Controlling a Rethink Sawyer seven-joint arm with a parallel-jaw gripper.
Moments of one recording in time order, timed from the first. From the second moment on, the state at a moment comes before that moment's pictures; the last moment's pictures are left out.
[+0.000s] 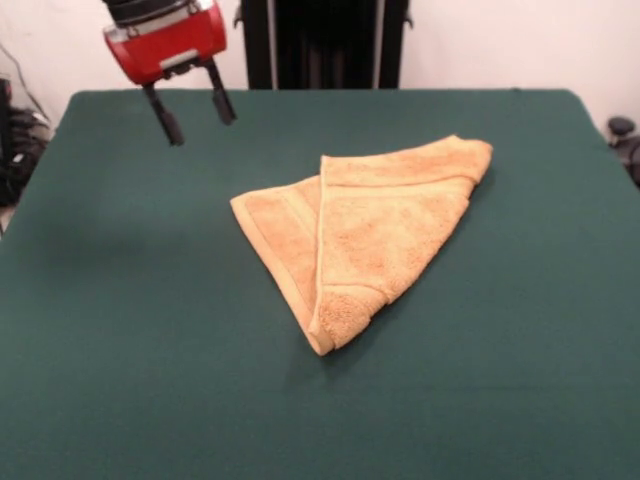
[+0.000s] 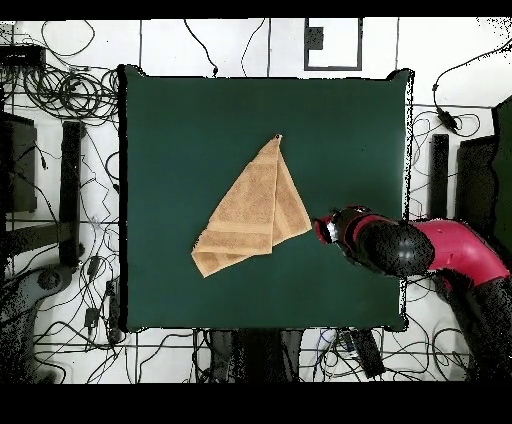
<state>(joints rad) -1.17 -0.57 0.96 1.85 -0.70 0.75 1.42</state>
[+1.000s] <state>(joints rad) -1.07 -0.62 0.89 2.01 -0.86 0.44 1.42</state>
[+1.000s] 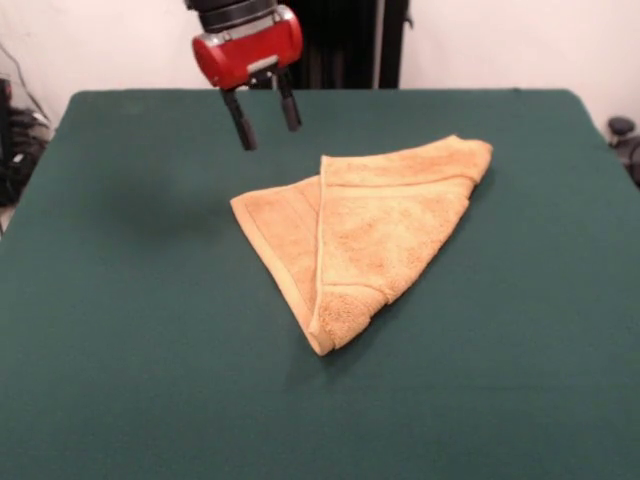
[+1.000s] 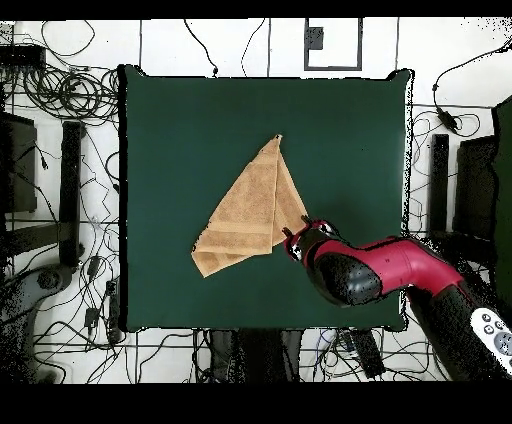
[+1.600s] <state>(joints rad) -0.97 -0.63 0.76 2.01 -0.86 0.28 1.42</state>
